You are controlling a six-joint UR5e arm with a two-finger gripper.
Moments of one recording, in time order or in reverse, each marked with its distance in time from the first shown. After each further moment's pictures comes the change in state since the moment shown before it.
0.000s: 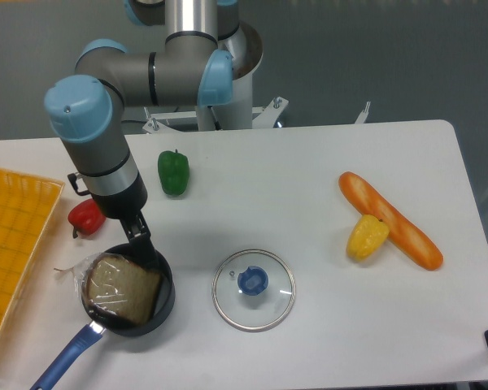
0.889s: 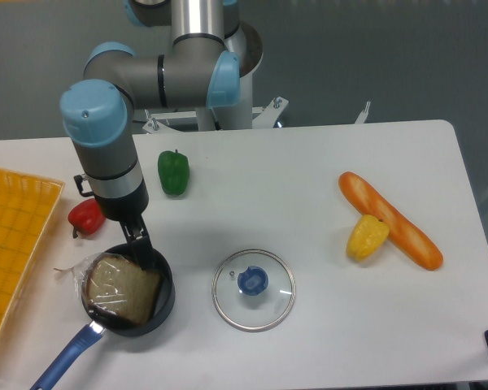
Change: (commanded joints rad) arm 0.031 -0.003 -0.026 0.000 -0.100 -0.009
